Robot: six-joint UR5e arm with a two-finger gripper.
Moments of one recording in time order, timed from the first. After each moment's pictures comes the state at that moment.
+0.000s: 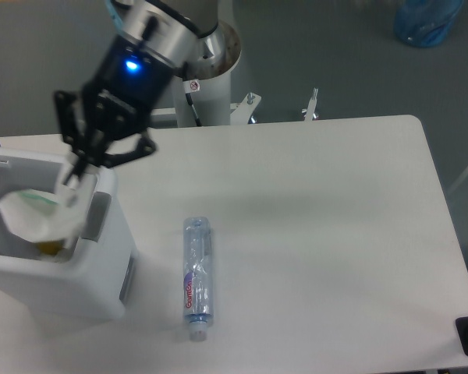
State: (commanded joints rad) arm 2.28 -1.64 -1.56 -0.83 0.77 0.35
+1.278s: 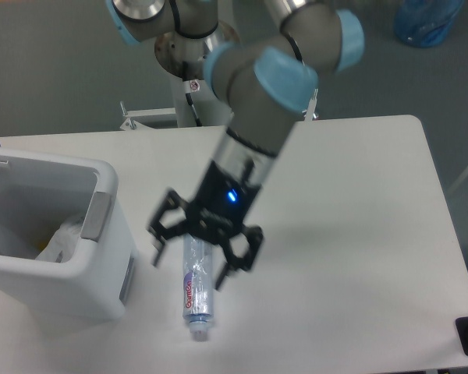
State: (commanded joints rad) arm 2.45 -2.03 -1.44 -0.82 0.98 0.39
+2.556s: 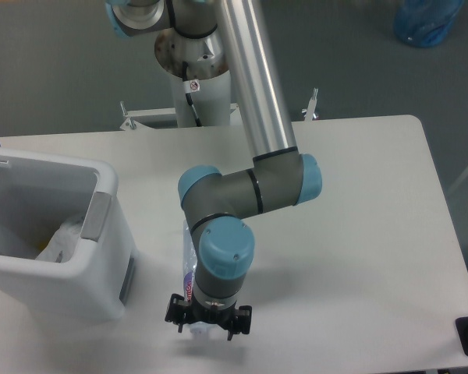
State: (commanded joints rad) arm 2.27 -2.30 -1.35 -0.96 1.43 0.43
